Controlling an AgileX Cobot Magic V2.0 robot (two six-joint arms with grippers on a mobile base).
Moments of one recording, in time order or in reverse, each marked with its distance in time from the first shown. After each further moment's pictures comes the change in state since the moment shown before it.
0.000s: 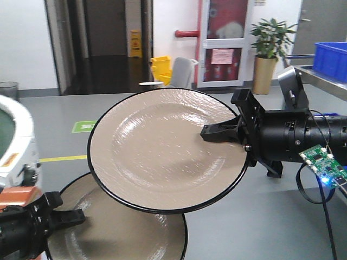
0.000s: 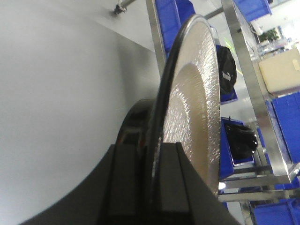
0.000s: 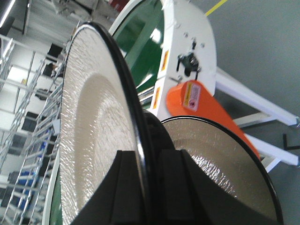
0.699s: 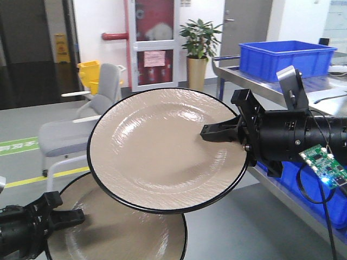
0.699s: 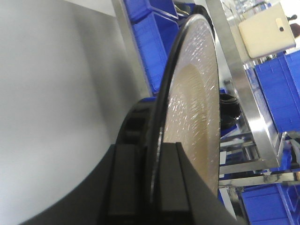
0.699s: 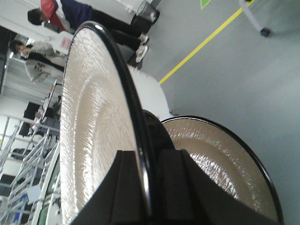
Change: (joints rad) left arm 0.000 0.000 0.000 0.000 0.000 0.000; right arm 0.000 0.000 0.000 0.001 0.001 0.000
